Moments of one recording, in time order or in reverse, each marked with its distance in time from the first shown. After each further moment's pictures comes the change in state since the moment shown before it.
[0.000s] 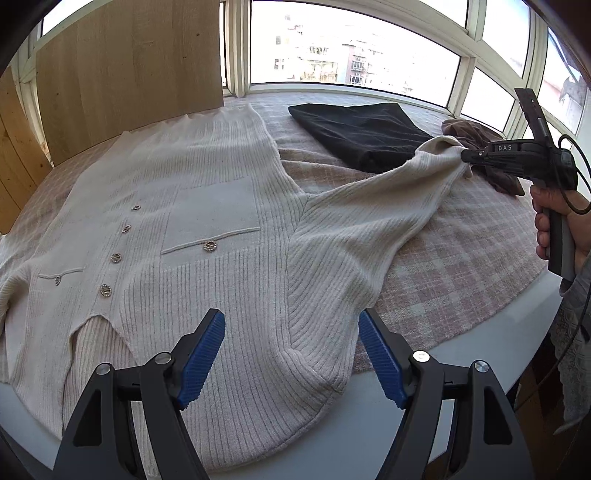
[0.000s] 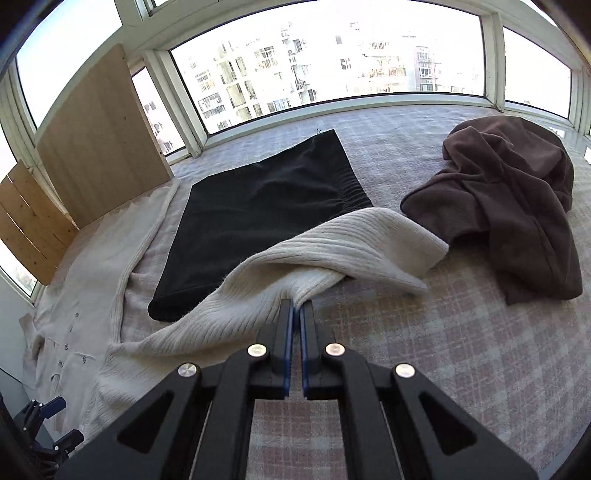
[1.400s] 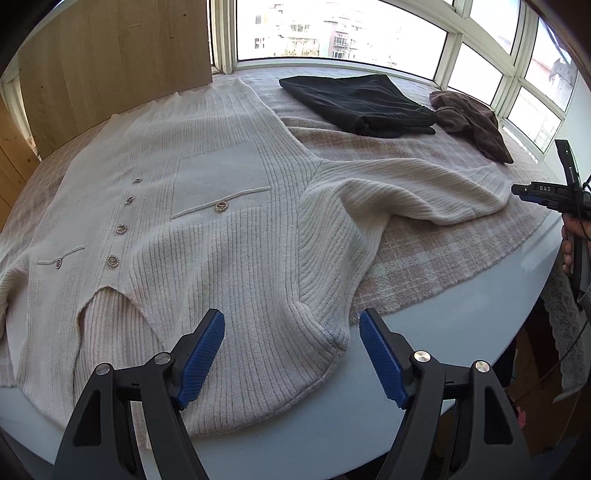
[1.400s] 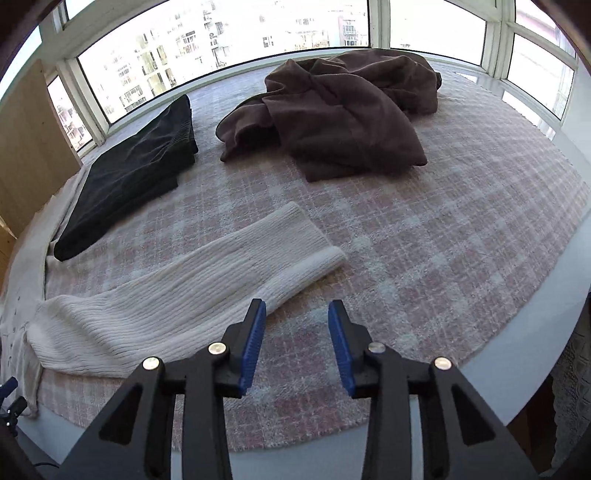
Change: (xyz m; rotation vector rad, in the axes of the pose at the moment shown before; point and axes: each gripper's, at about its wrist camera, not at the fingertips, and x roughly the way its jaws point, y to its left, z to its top) left arm -0.005 0.016 -0.017 0.086 0.107 -0.036; right arm -0.048 -0.123 -0.079 0.138 0.100 -0.292
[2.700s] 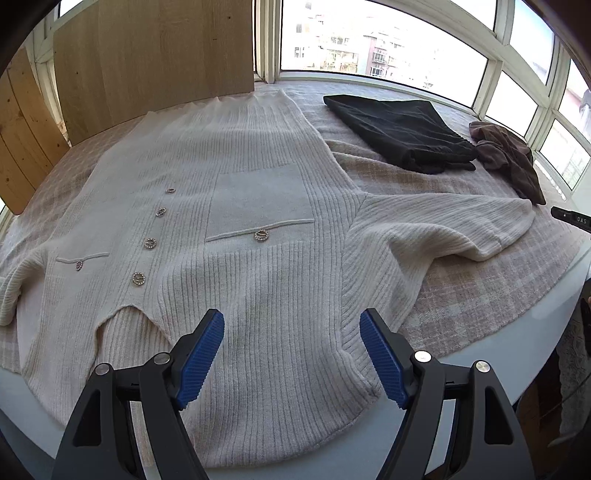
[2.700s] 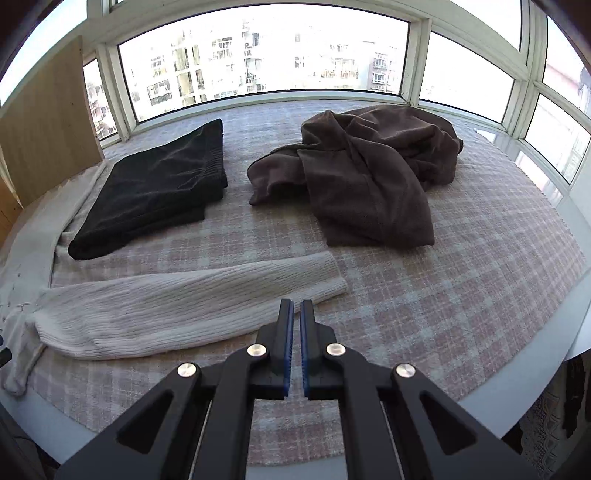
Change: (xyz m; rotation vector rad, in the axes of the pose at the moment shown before) left arm 0.013 0.010 0.025 -0.110 -0.056 0.084; right arm -0.035 0.045 0.022 -0.185 -0.089 0.081
